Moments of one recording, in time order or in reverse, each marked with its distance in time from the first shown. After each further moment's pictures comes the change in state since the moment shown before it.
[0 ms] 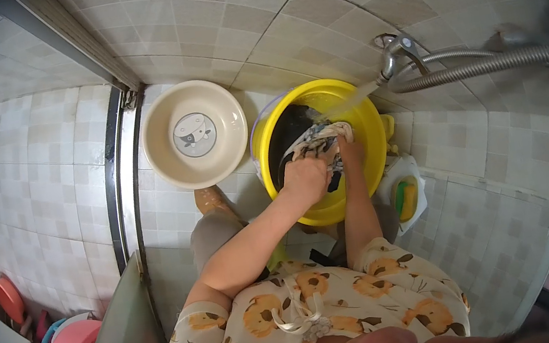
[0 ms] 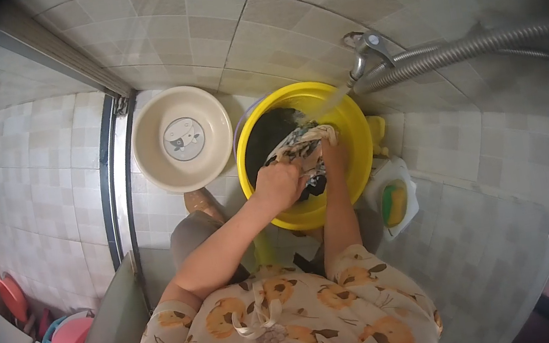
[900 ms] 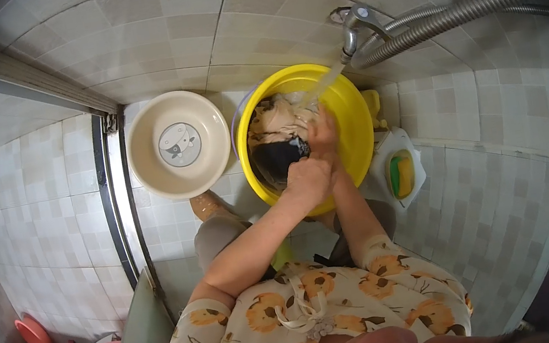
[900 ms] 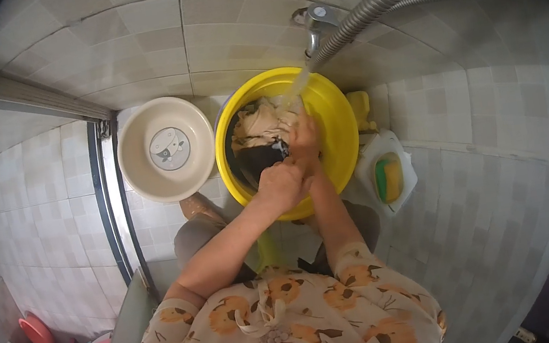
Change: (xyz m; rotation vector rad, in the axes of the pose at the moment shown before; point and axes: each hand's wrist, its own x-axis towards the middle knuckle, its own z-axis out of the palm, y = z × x) left_hand 0.002 0.031 0.018 -0.049 -0.130 0.111; right_hand -0.056 -0.020 0.002 0.246 0.412 -0.881
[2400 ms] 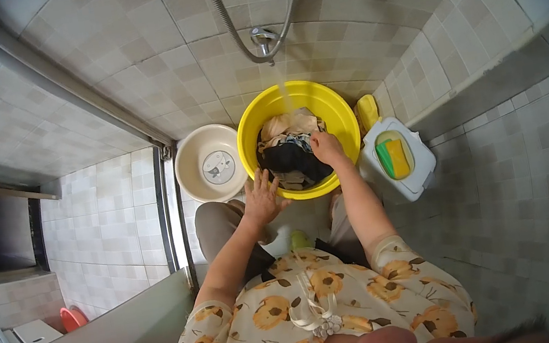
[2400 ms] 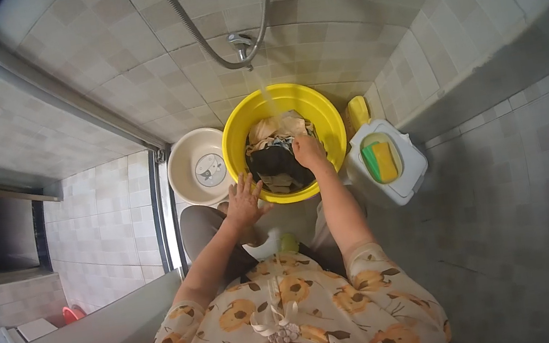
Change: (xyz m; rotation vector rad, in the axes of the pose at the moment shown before) left_hand -0.115 -0.030 0.054 0.651 0.111 -0.097; right_hand -0.029 0.007 -0.111 0.094 -0.442 0.157
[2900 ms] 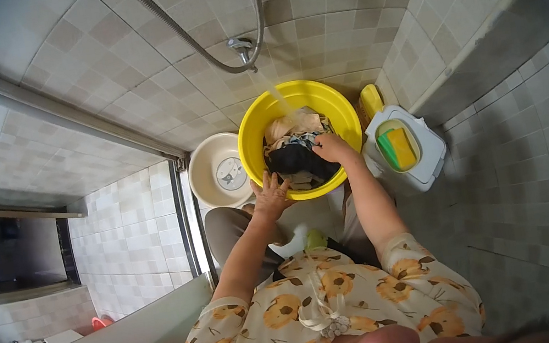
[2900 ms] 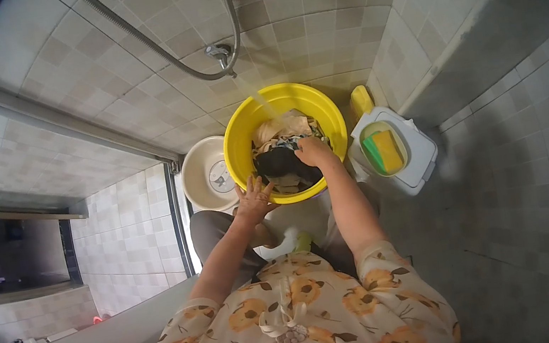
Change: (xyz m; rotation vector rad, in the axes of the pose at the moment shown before) left_hand 0.023 0.015 0.005 0.188 -0.240 0.011; right_hand -0.010 0.011 -0.029 0.040 -0.291 0.005
